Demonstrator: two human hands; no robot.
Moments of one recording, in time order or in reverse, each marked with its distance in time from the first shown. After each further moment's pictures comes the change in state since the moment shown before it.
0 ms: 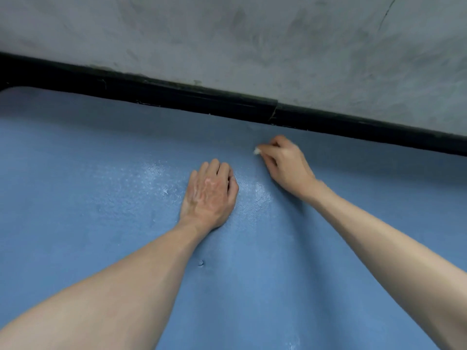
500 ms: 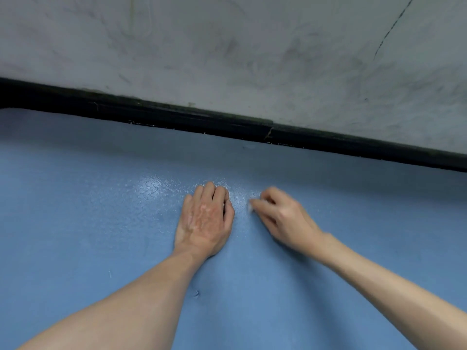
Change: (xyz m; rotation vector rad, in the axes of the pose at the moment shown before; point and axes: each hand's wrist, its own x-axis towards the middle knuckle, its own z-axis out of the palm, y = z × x) left_hand 0.002 0.000 0.002 0.057 0.014 -0.012; right_hand -0.048 -0.019 -0.012 0.101 -0.167 -0.154
